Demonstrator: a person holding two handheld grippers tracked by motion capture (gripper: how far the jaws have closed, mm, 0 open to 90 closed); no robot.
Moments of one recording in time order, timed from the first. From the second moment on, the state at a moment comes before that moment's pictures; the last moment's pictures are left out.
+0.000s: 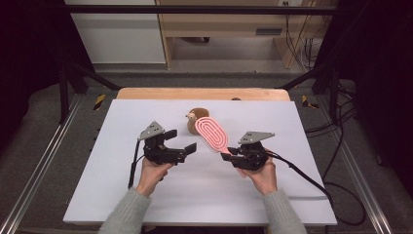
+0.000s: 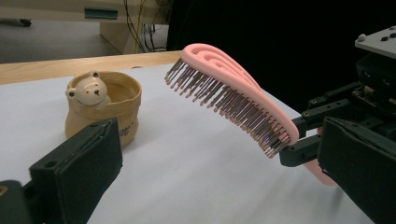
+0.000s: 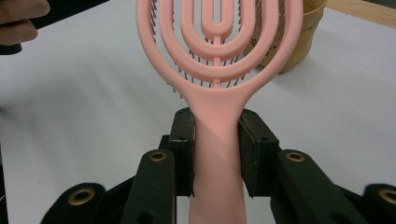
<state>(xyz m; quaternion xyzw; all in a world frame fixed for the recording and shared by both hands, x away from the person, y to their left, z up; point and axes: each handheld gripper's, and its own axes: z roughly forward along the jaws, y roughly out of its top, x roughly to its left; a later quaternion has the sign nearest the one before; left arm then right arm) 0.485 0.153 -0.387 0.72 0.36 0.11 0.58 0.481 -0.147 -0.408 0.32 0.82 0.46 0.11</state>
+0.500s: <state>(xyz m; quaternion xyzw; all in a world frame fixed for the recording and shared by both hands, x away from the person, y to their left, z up) 0.490 0.133 -0.391 0.71 0.38 0.09 0.59 0.480 -0.147 -0.408 0.32 0.82 0.46 0.11</state>
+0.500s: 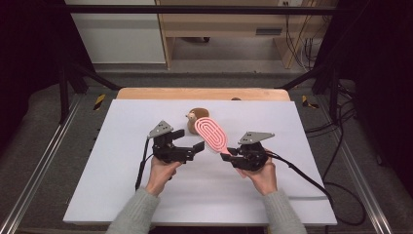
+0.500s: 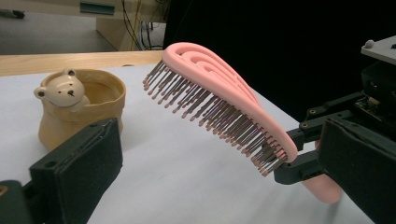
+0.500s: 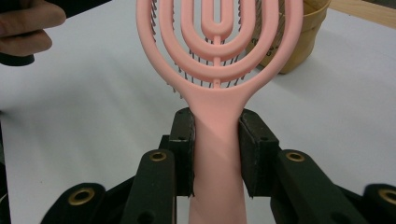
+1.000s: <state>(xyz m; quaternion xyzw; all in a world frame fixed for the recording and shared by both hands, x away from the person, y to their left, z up) 0.496 0.117 -0.395 0.71 0.39 0.08 0.59 0.480 -0.146 -0.409 0.32 0.82 0.46 0.11</state>
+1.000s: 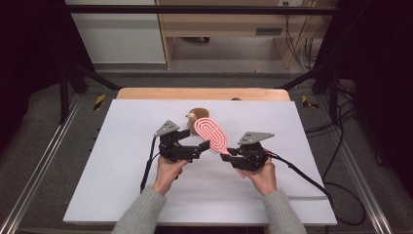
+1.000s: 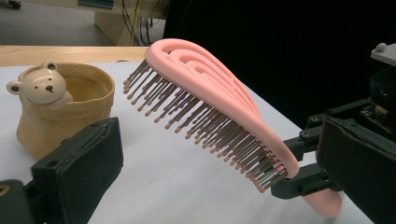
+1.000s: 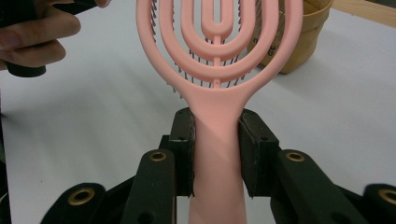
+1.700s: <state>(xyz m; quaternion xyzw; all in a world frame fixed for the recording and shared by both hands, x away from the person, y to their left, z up) 0.496 0.102 -0.401 0.69 0.41 0.07 0.59 0.479 -0.144 -0.408 0.31 0.82 0.47 0.11</state>
